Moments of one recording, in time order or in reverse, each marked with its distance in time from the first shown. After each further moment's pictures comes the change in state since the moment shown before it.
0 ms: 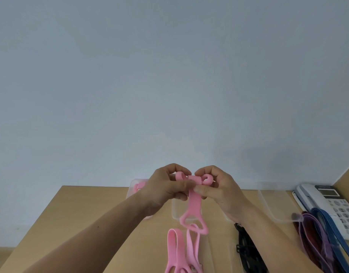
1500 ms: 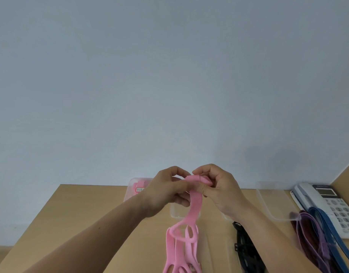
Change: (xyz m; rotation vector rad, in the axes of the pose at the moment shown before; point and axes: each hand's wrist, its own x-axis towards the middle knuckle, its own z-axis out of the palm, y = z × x) left_hand -0.001 -0.004 0.002 0.077 -0.074 -0.042; right_hand -0.002 -0.002 0.005 -0.129 0.045 -0.106
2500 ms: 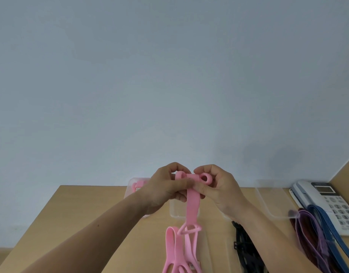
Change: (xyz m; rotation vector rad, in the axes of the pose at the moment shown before) left_hand 0.001 0.003 0.003 0.003 -0.044 0.060; right_hand -0.005 0.003 -0.004 0.112 0.022 0.037
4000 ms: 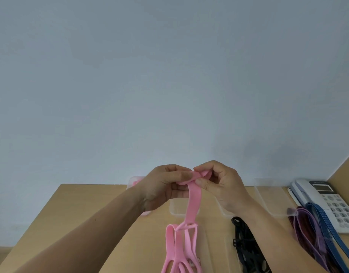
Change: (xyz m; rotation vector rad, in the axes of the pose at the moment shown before) left_hand -0.009 0.015 0.003 -0.219 -0.103 -0.125; right_hand -0.003 -0.005 -0.006 -0.191 -0.006 -0.197
